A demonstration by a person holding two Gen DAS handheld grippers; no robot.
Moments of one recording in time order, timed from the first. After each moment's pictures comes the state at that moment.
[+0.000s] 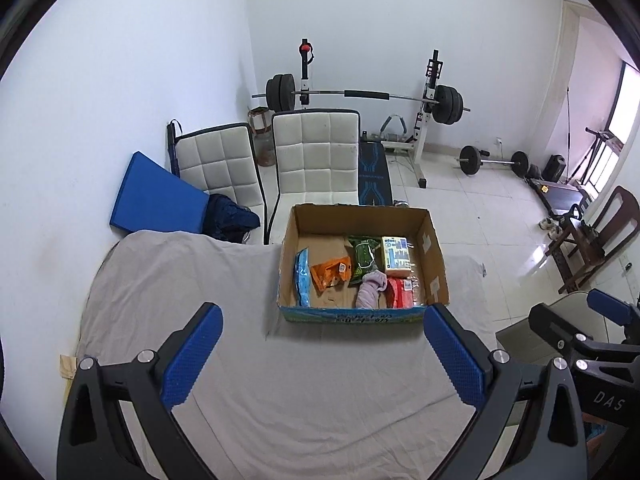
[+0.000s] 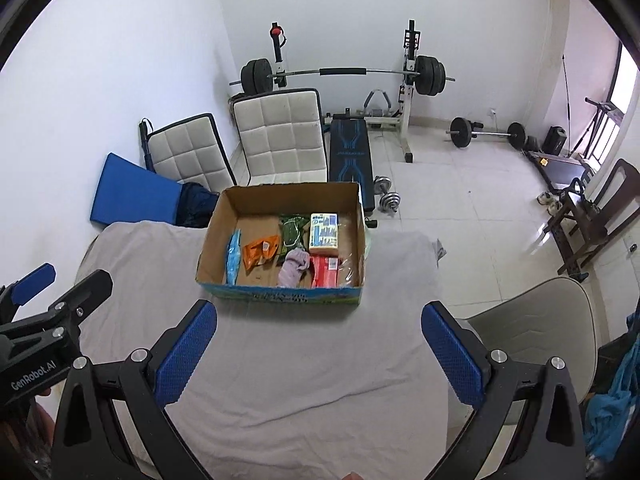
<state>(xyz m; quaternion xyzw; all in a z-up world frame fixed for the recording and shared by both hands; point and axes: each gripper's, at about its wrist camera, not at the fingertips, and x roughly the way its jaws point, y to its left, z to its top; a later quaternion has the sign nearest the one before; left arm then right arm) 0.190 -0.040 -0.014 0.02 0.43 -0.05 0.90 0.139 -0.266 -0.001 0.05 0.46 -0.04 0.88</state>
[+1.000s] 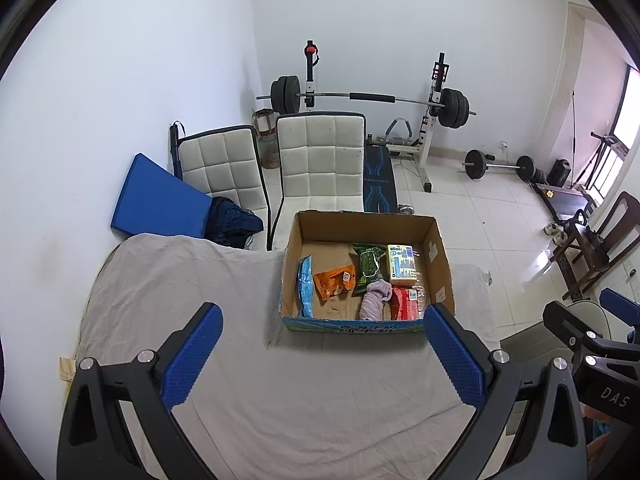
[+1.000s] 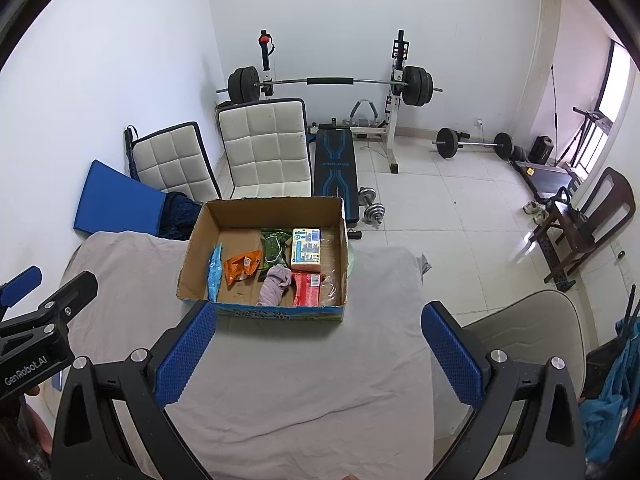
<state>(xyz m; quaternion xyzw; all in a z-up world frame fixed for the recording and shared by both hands) 0.208 -0.042 -0.015 0.03 0.42 -0.04 0.91 0.156 -0.272 -0.003 0.03 0.45 -0.06 0.89</state>
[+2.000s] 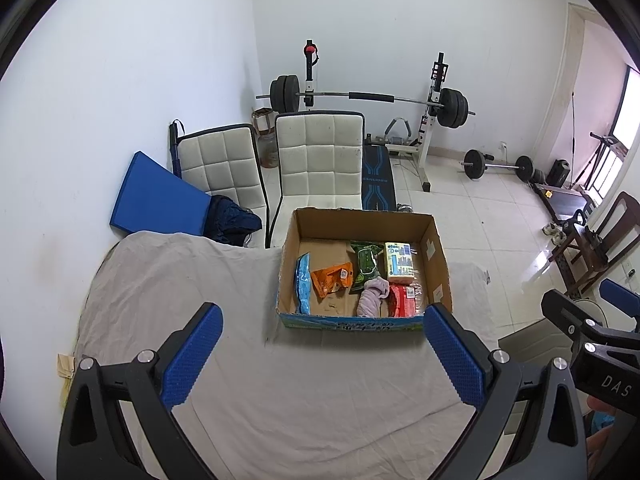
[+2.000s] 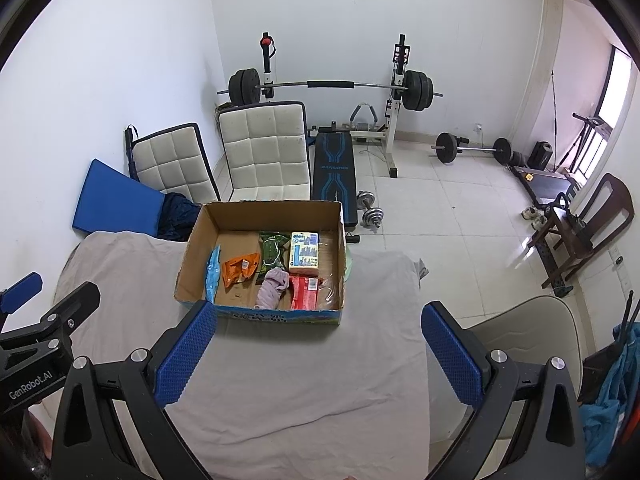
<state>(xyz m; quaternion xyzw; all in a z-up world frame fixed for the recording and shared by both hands) 0.208 -0.046 -0.019 0.02 0.42 -0.04 0.91 0.158 -0.271 -0.007 0.02 0.45 -0.05 0.89</state>
